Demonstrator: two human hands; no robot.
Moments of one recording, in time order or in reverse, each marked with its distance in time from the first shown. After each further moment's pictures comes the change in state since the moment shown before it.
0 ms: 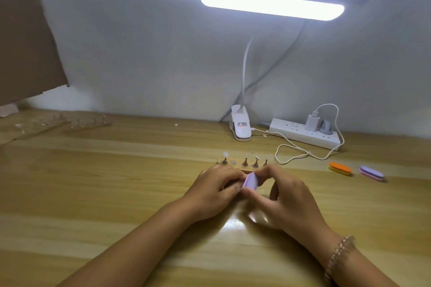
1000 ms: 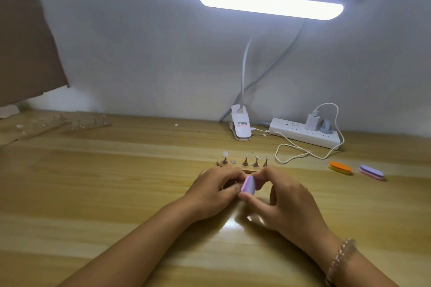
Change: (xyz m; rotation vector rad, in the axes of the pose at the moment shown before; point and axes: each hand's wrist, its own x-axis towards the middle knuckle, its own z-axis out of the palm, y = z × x) left_hand -0.001 -0.001 0.000 -0.140 -0.019 -0.060; right_hand -0.003 0.000 0.002 -0.080 -0.011 -0.027
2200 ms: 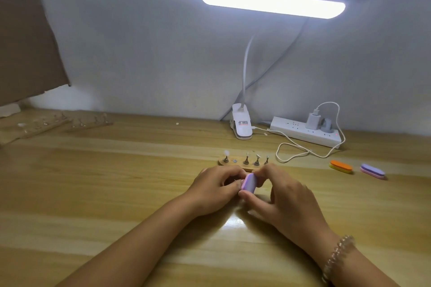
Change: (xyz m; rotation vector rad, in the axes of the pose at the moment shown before) left_hand 0.004 -0.006 0.001 -0.058 -0.017 -0.056; right_hand -0.002 -0.006 -0.001 -0.087 -0.003 -0.023
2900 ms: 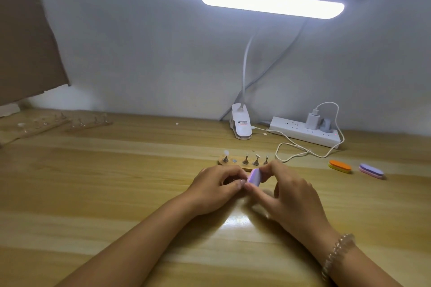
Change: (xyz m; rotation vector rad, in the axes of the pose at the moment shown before) left_hand 0.001 -0.002 0.000 -0.015 -0.001 0.004; right_hand 0.004 0.008 0.002 0.027 0.047 0.044
